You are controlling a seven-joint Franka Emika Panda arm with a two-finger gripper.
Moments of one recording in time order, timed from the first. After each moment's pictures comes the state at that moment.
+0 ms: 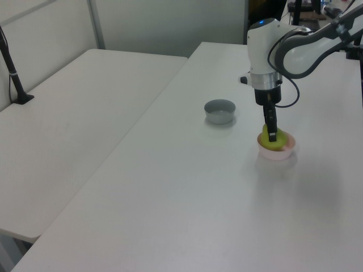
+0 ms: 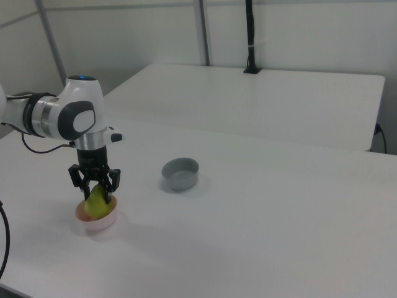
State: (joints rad) arm 0.18 0.12 0.02 -2.08 0.07 2.04 -0.17
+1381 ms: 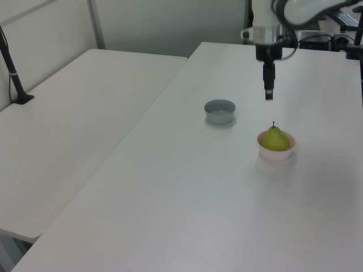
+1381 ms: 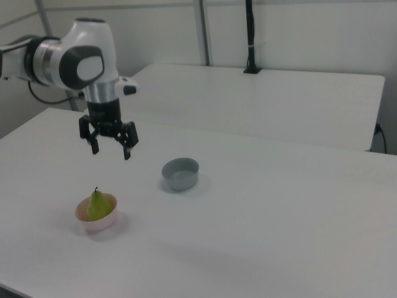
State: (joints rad) arm 0.06 0.03 0.01 -1.87 0.07 1.80 -0.17
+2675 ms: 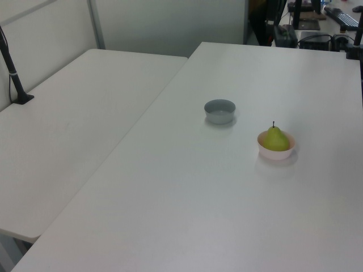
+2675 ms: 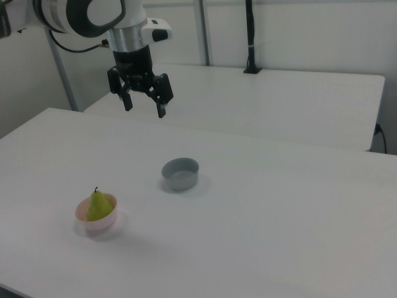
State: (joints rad) arm -0.04 0.03 -0.11 -1.55 0.07 1.64 -0.22
